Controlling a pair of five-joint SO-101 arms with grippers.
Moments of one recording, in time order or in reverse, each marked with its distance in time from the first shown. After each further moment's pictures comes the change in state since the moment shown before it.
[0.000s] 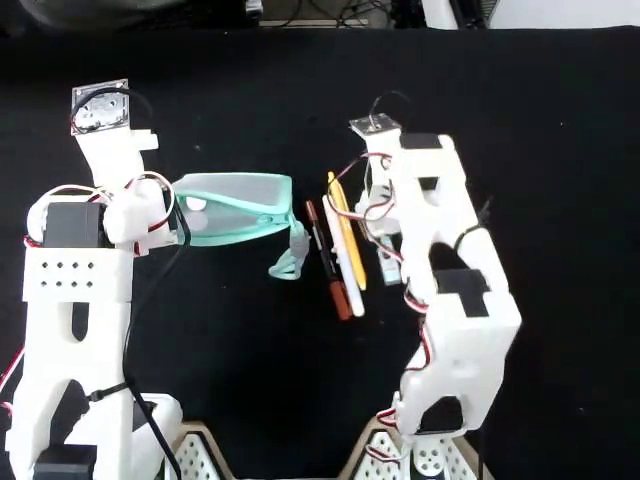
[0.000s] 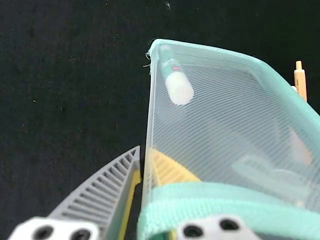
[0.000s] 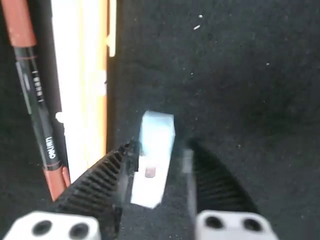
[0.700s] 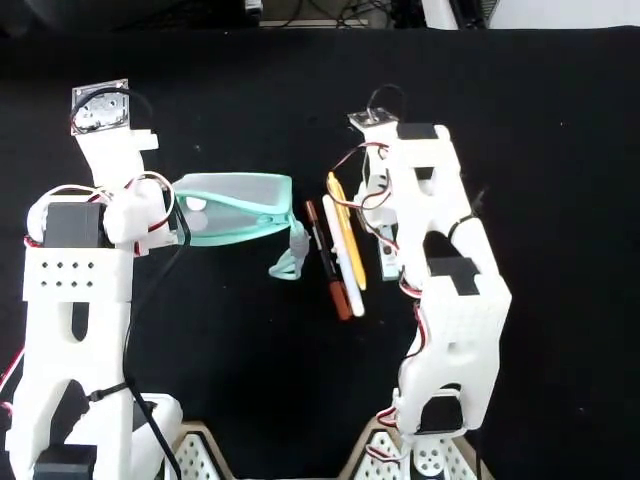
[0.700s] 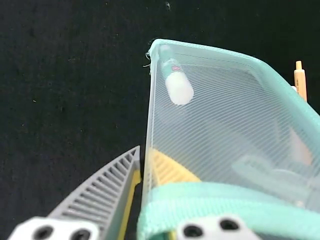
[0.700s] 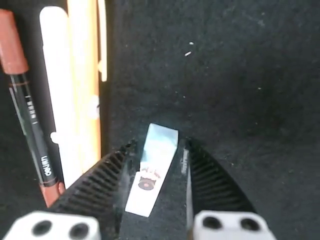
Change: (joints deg) left arm 0.0 0.0 0.0 0.0 0.0; right arm 0.0 6.9 -8.2 2.3 0.0
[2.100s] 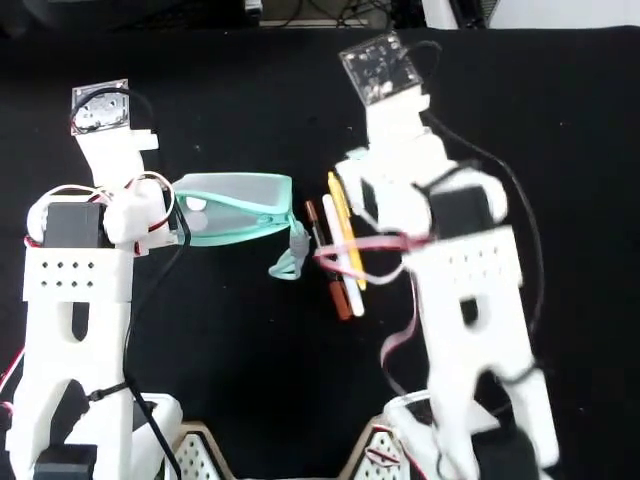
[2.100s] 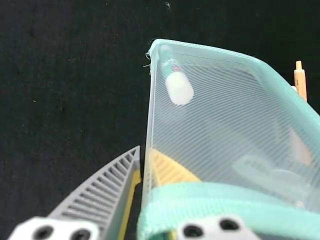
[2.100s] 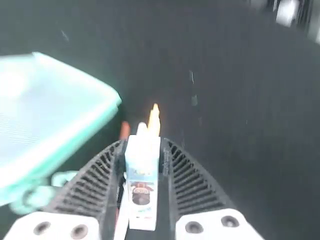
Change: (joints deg) left arm 0.0 0.0 0.0 0.0 0.0; right arm -11.7 -61.2 20.0 -9.9 -3.3
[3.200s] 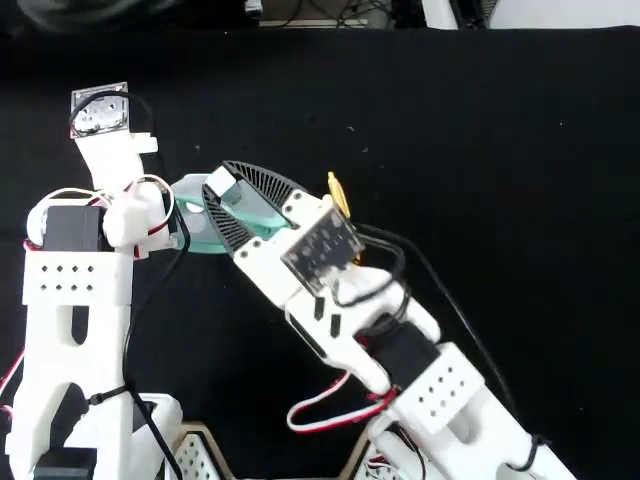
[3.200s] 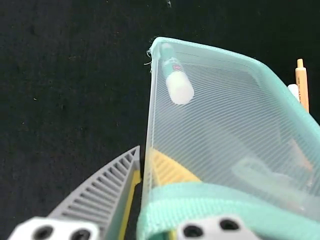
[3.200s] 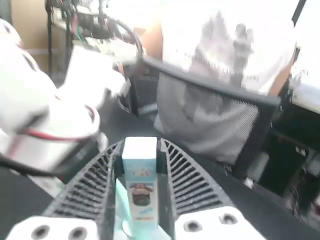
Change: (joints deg) left arm 0.0 0.1 1.1 0.0 0.0; right arm -27.5 -31.9 46.3 -59.4 0.0
